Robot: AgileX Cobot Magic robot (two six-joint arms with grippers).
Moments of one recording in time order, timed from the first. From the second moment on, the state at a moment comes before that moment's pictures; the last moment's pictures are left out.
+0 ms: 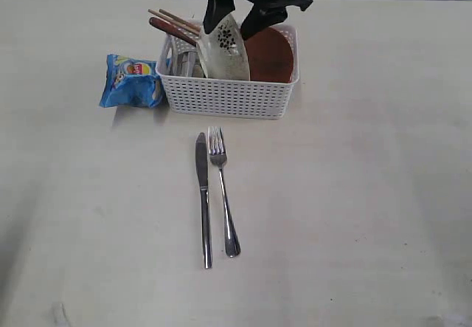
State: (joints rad) left arm -0.16 0.00 0.00 0.02 0.33 0.11; right arm 0.46 2.11 -1.88 0.43 1.09 -0.02
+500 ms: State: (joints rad) left arm -0.16 0.00 0.00 0.02 0.33 0.11; right arm 0.46 2.17 -1.88 0.49 1.06 -0.10
